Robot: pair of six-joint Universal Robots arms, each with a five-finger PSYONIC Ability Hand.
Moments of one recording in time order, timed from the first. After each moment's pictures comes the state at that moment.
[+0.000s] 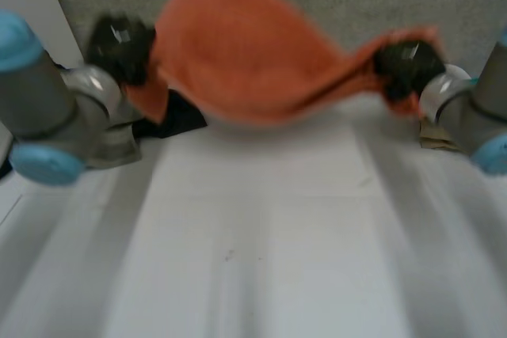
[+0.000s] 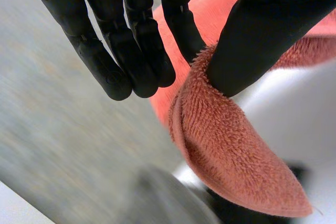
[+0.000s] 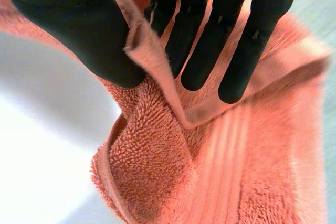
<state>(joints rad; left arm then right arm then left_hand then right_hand) 4.40 -2.08 -1.22 3.35 -1.48 3.61 1.79 -0.88 1.00 0.02 1.28 2.73 1.16 1.20 1.19 1.20 0.97 1.10 1.17 1.19 1.20 1.01</state>
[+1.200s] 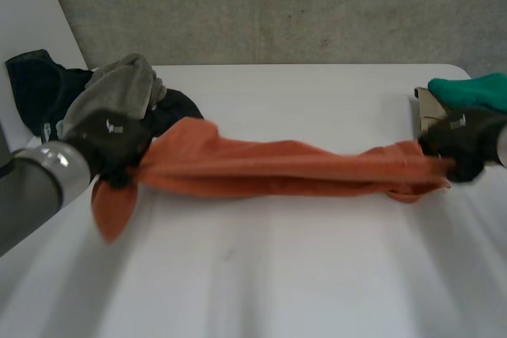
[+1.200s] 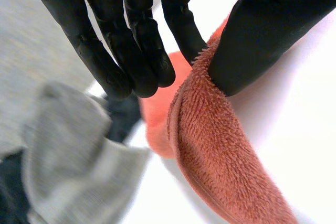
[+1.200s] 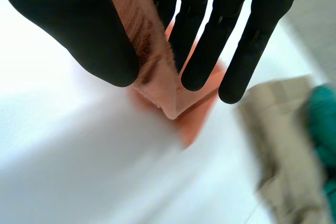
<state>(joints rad) 4.42 -1.74 -1.55 2.86 -1.43 3.76 1.62 -1.23 1.27 0.65 1.27 2.25 1.16 1.20 1.19 1.20 0.97 1.14 1.18 1.19 1.19 0.99</state>
